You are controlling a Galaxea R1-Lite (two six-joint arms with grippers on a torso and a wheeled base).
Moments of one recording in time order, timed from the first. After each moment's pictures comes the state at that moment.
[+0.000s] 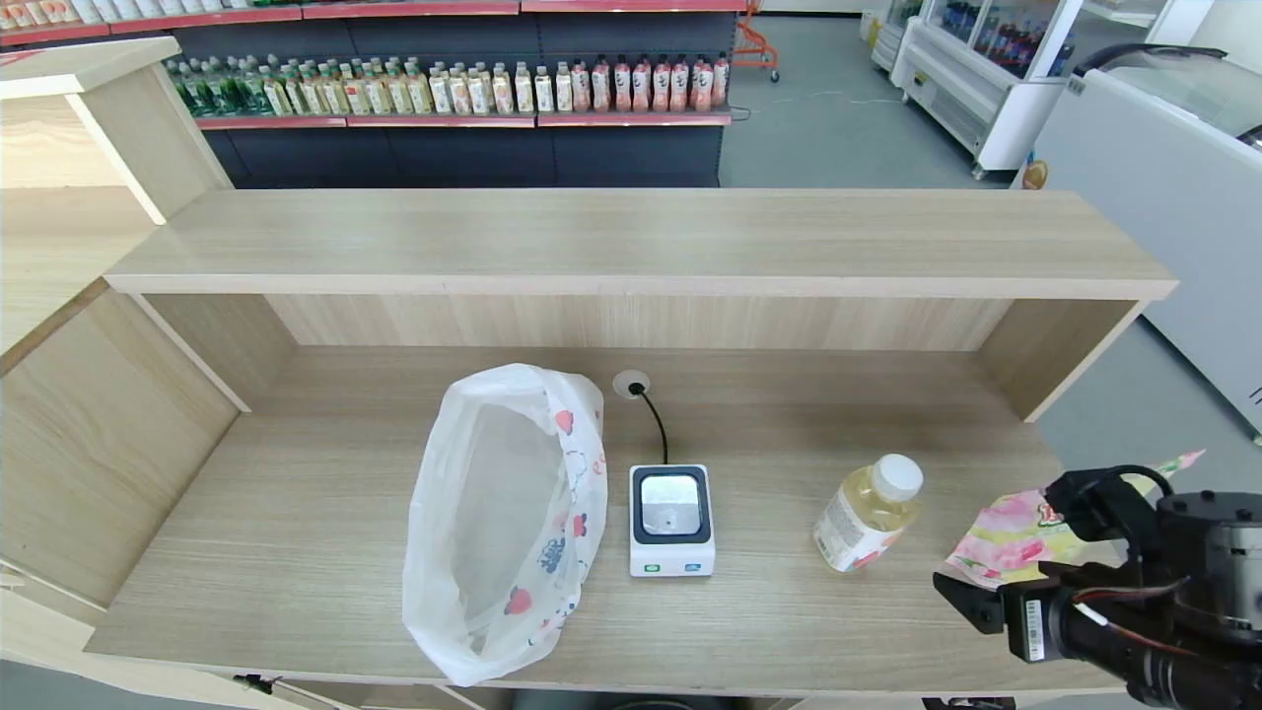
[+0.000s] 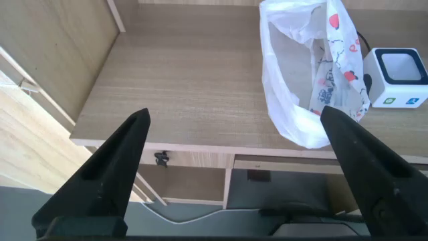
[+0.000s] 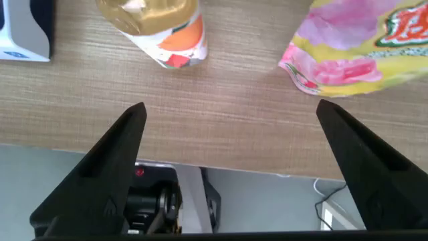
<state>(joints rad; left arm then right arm) 0.00 0.00 0.00 0.00 0.02 0.00 0.27 1.53 -0.18 -0.82 -0.15 0.05</state>
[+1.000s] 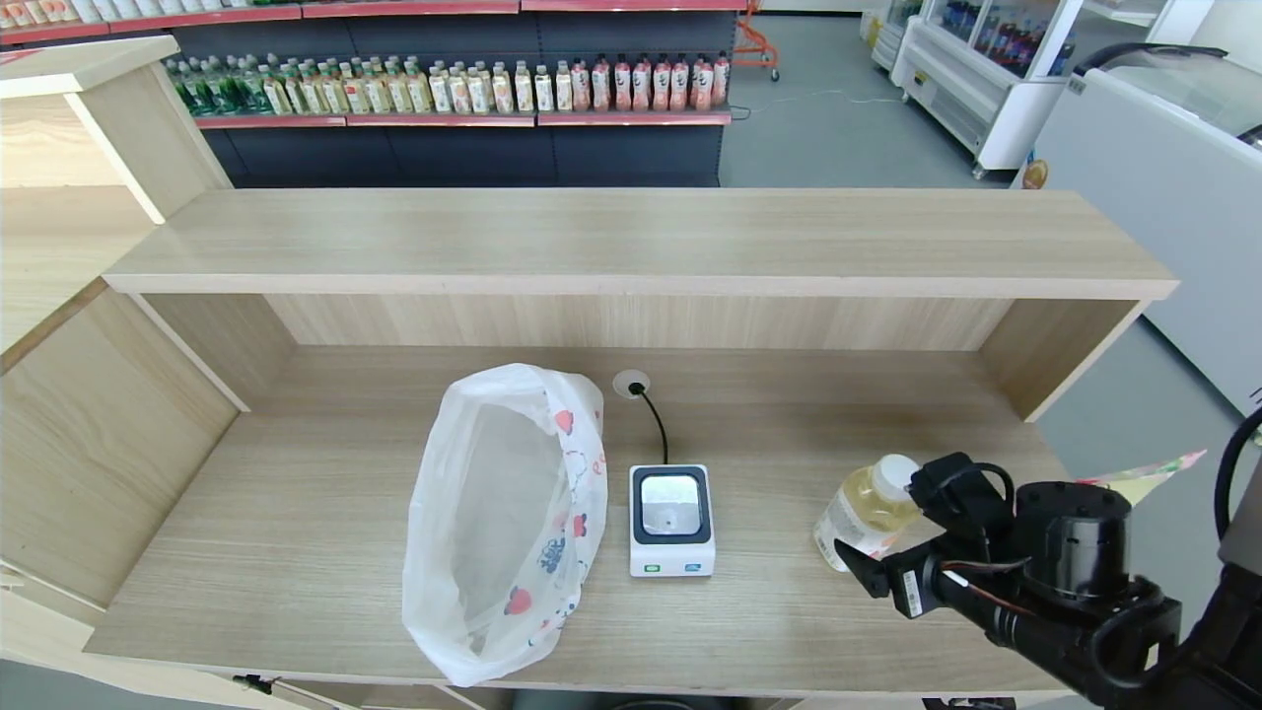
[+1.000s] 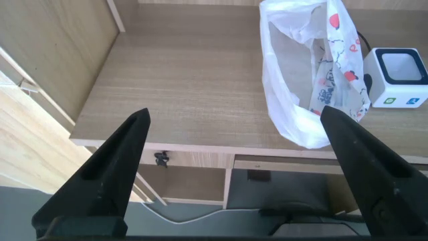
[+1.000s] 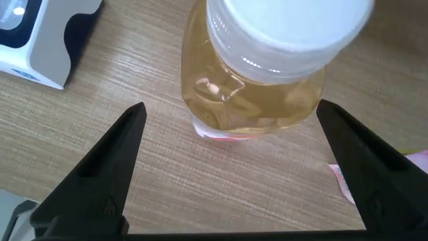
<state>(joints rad) 0.00 0.00 0.00 0.00 0.02 0.00 0.35 1.97 -0.22 -1.37 -0.10 -0.17</state>
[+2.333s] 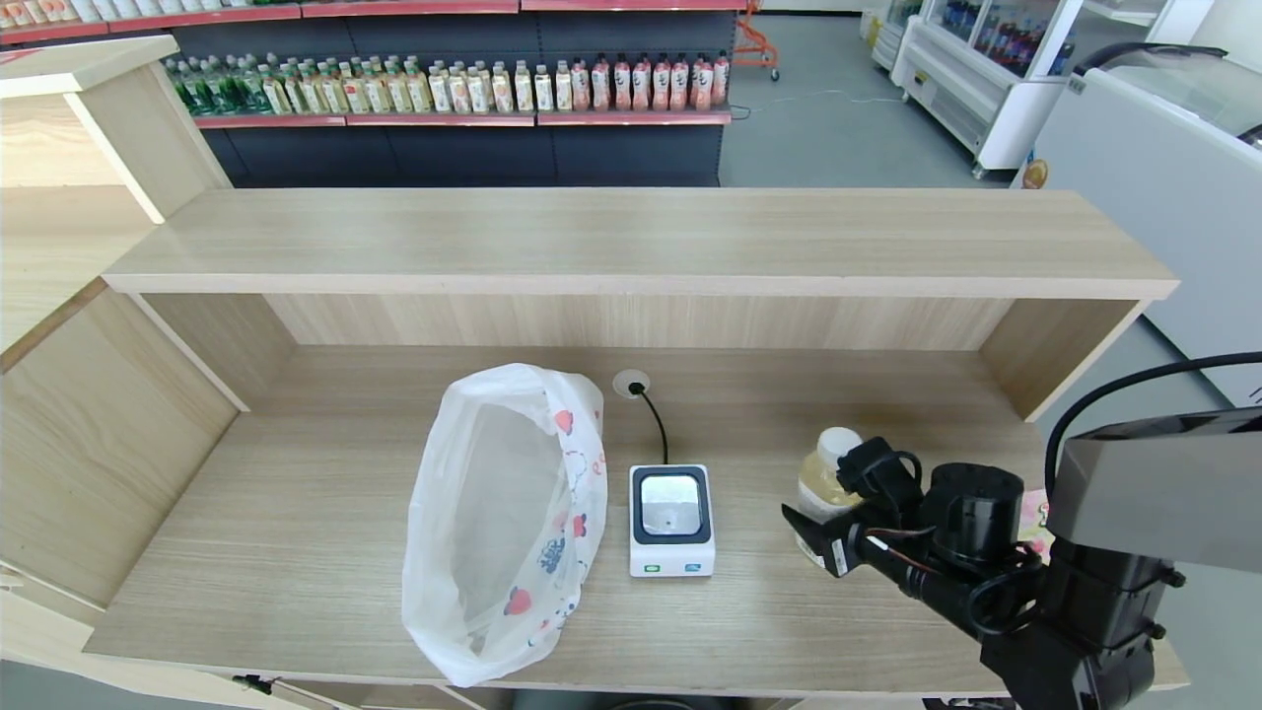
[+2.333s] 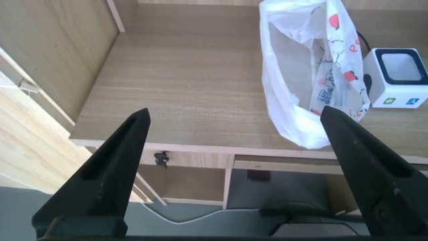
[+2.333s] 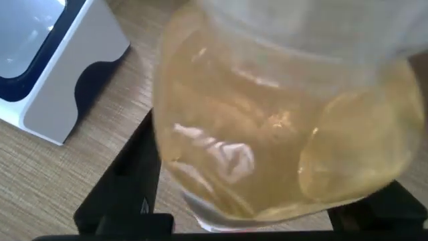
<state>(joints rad) 0.00 0.00 0.00 0.00 0.02 0.00 0.36 2.22 -0.44 -1.54 0.03 -0.25</state>
